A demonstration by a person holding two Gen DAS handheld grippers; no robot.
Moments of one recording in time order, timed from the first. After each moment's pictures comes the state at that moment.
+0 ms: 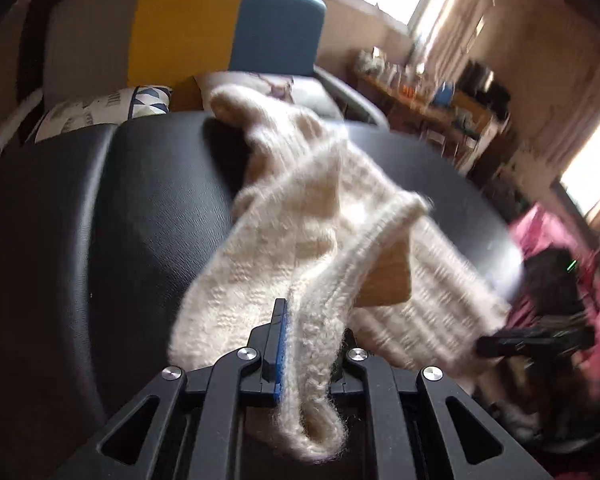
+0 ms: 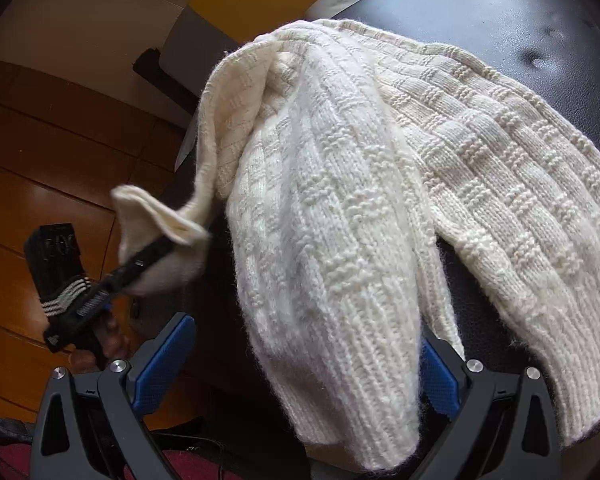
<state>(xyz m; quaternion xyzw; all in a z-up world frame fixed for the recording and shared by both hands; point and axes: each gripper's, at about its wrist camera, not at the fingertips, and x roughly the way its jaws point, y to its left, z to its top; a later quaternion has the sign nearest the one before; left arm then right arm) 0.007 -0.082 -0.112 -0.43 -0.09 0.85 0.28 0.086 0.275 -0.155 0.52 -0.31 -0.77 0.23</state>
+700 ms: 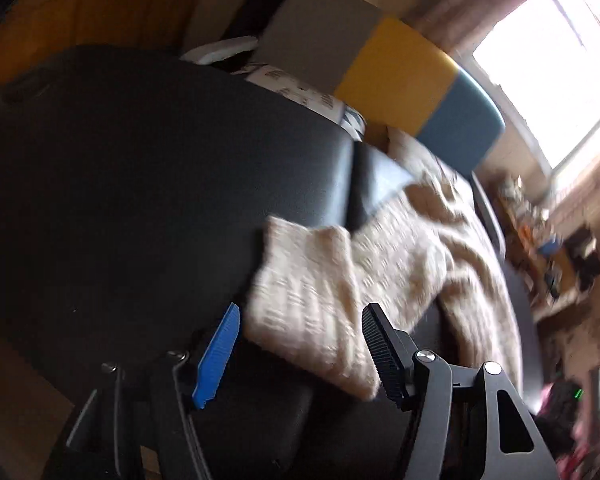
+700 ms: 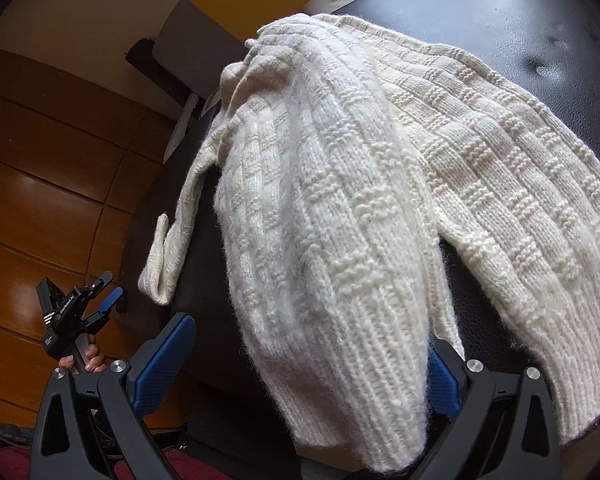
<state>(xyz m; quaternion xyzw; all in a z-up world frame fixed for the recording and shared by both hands) 0.055 -0.227 -0.144 -0.45 -0.19 0.87 0.02 0.075 0.263 -0.153 0.53 -0.28 -0.77 0.21</state>
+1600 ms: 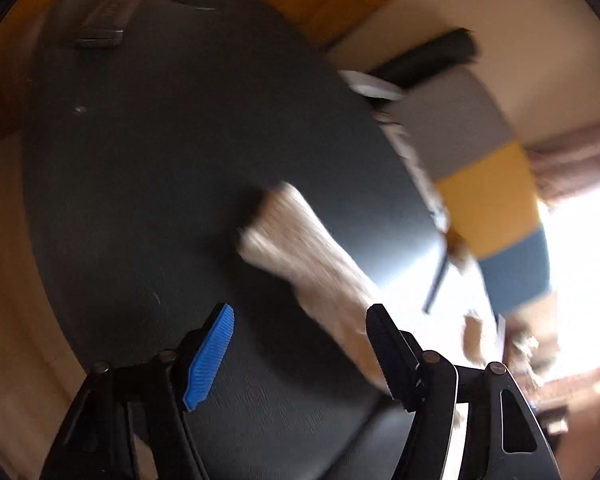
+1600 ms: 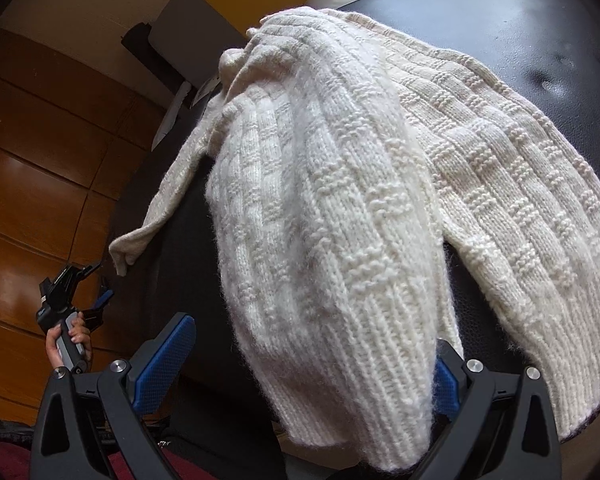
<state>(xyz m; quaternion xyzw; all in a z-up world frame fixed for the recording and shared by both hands) 0.067 -0.352 -0.157 -0.37 -0.45 0.80 -0.12 0.048 0.232 -0.165 0.55 -0.24 -0.78 0.20</state>
